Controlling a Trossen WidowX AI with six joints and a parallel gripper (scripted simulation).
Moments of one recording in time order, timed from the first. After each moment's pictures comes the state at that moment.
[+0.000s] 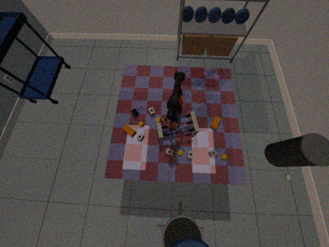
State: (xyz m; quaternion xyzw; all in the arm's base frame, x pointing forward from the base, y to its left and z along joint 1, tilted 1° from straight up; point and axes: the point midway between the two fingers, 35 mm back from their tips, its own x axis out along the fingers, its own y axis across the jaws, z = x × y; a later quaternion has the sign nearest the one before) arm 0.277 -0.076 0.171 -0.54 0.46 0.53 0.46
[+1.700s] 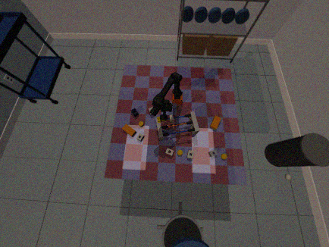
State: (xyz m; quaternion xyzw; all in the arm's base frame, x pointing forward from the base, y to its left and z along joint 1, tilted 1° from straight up) arm 0.248 -0.119 0.144 -0.37 0.41 0.53 0.64
